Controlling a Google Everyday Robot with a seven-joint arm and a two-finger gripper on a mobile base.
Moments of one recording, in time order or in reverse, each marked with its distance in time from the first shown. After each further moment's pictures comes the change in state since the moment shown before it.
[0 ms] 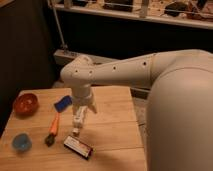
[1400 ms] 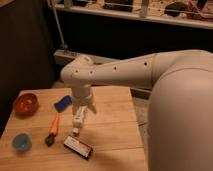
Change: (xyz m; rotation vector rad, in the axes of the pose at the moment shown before) arm 0.004 0.004 -0.003 -0.024 -0.006 -0.026
